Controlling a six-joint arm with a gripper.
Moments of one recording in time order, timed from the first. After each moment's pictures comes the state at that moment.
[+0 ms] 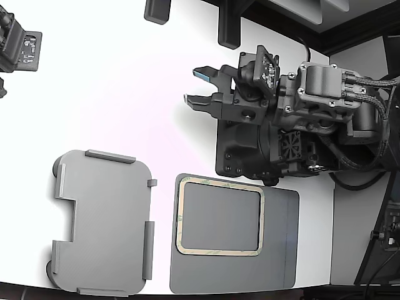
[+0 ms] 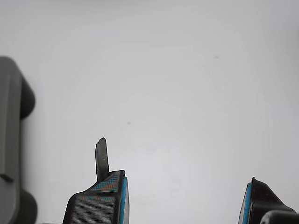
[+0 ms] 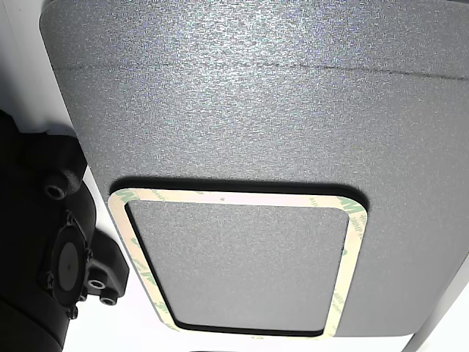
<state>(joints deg) 1.3 168.0 152.4 56.1 10.1 8.3</state>
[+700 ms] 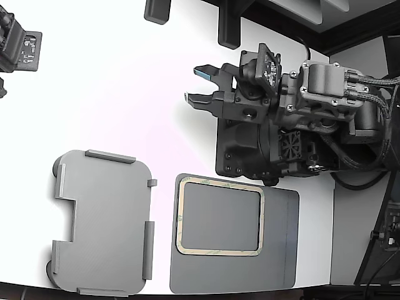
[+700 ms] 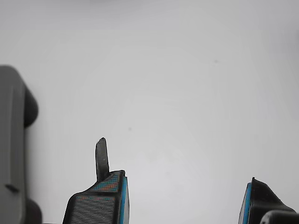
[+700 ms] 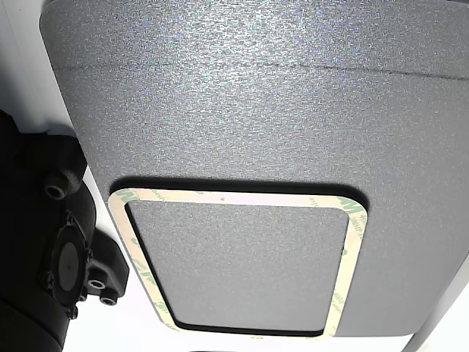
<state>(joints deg) 1.3 165.1 148.9 56.1 9.8 8.3</state>
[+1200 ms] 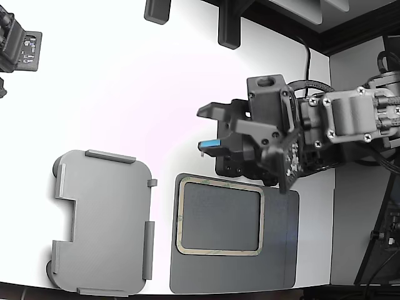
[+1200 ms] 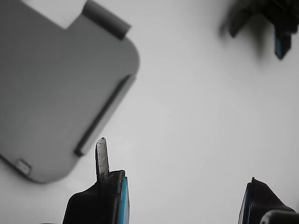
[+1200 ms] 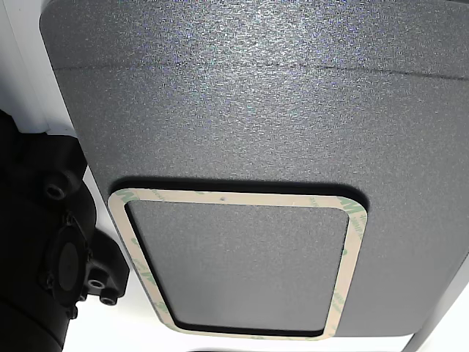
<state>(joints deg) 18.7 144.7 122.9 68.8 8.3 -27.6</state>
